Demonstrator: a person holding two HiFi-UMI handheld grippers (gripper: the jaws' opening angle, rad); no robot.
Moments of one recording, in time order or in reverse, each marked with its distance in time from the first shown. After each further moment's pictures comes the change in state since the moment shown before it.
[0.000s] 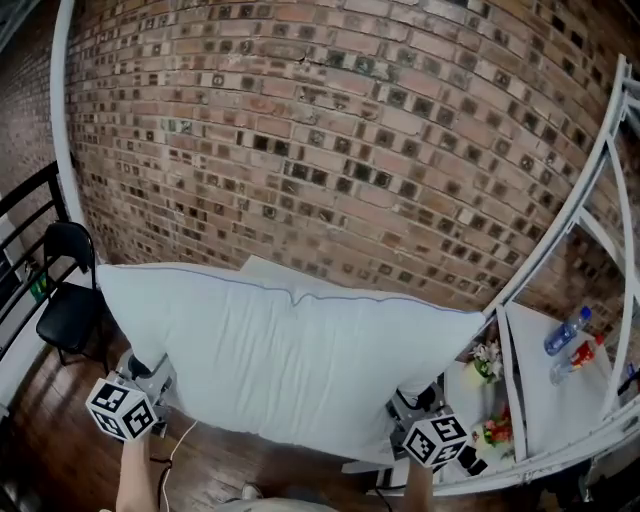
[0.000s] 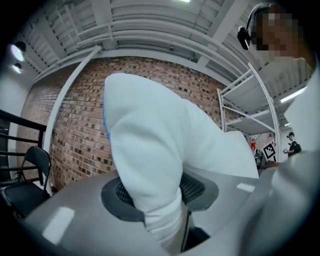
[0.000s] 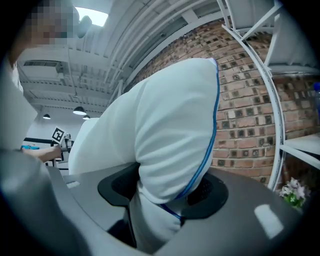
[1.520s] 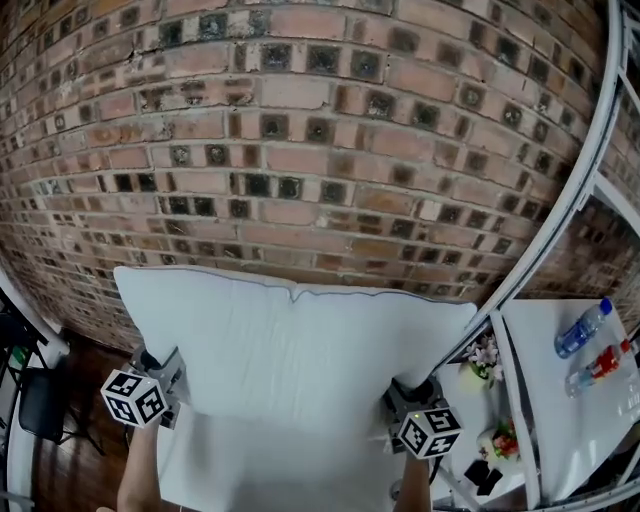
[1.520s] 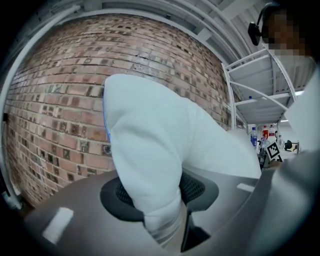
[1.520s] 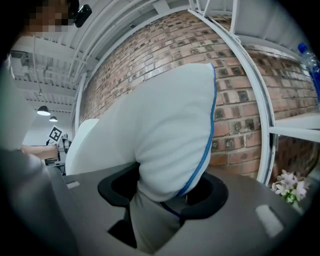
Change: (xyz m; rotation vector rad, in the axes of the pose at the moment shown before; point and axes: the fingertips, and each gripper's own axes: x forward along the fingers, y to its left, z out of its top) left arm 0.375 -0.044 -0.052 0.039 0.178 -0.210; right arm 0.122 -0.248 -0.038 0.125 0.018 -0.292
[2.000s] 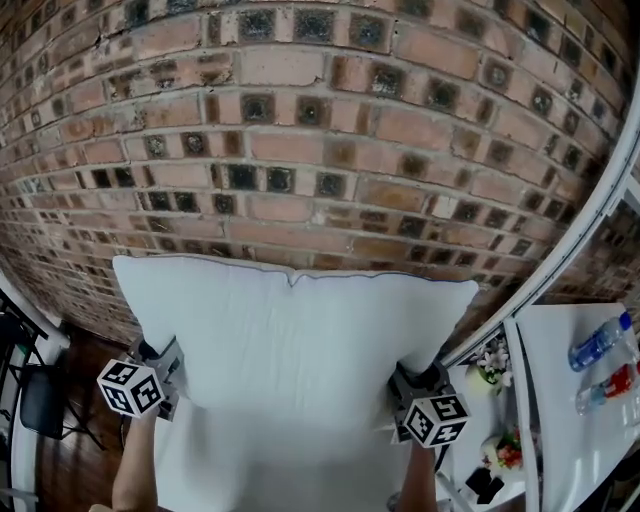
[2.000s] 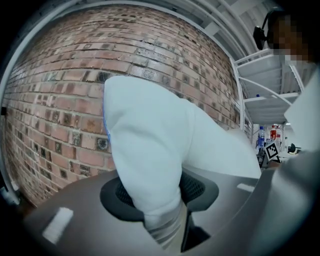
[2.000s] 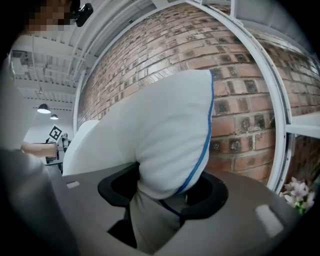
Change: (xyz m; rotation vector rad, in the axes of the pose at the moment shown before) left arm 0.061 0.014 -0.010 -0.031 0.046 0.012; right arm 0.059 -0.042 0.005 -0.018 0.022 0.012
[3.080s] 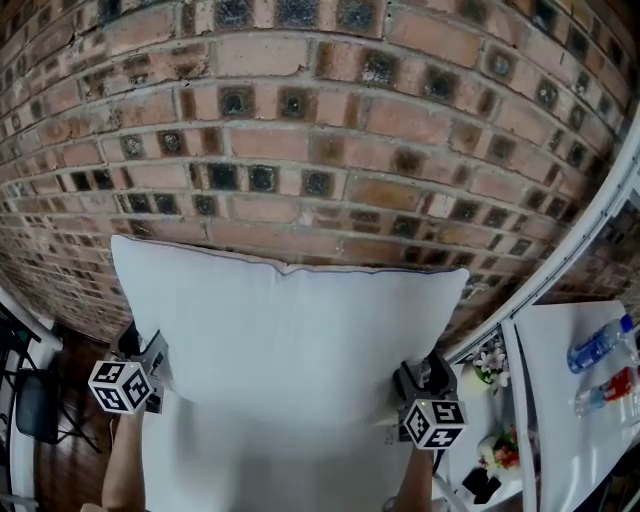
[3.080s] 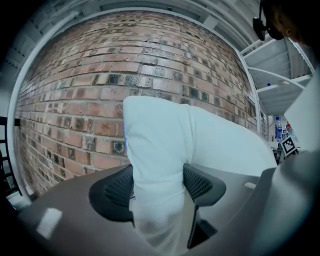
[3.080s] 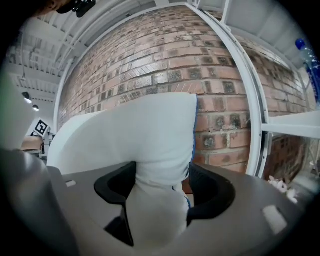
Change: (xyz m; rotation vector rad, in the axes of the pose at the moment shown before) left arm 0.019 0.046 -0.002 0.036 -0.032 0.166; right arm -0.004 -0.057 -0.018 -0.007 0.009 -0.217
